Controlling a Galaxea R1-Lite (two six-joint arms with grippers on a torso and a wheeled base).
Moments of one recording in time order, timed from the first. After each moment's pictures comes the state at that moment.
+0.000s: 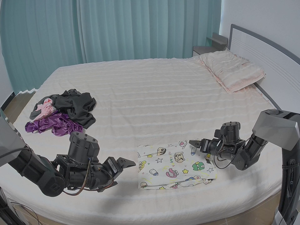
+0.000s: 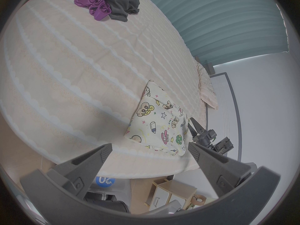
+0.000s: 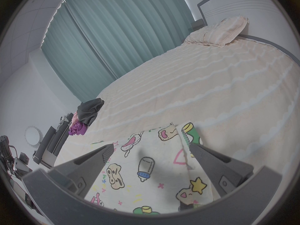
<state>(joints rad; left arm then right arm) -0.53 1.84 -0.53 -0.57 -0.17 -1.14 0.29 2.36 -0.86 -1.00 0.14 0.44</state>
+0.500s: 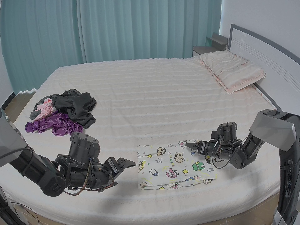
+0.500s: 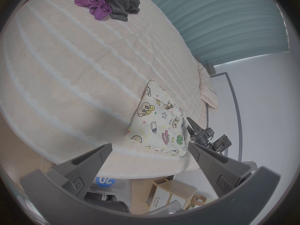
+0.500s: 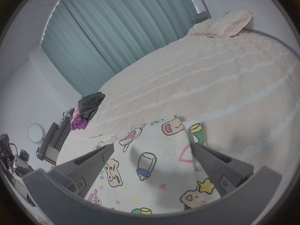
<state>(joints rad) -0.53 1.84 -0.54 -0.57 -0.17 -1.14 0.29 2.39 -0.92 -0.92 0.20 0.43</state>
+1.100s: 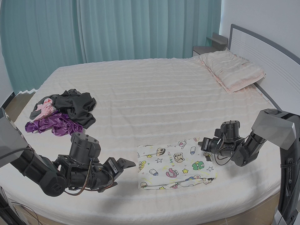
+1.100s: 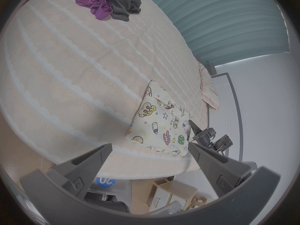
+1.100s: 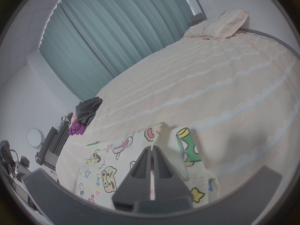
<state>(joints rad) -0.53 1.85 -0.54 -0.57 -0.16 -1.15 0.25 2.40 -0.94 -0.93 0.20 0.45</state>
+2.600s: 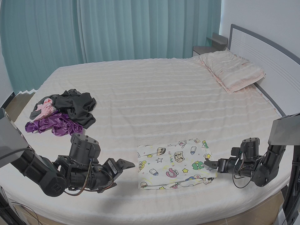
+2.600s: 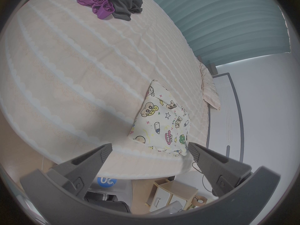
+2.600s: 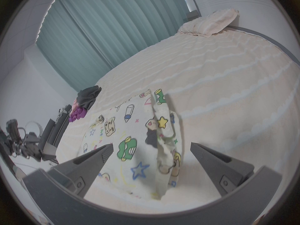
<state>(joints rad) -0.53 1.86 -0.53 -0.57 -0.16 -1.15 0.21 2.24 -0.41 -1.20 0.23 0.37</state>
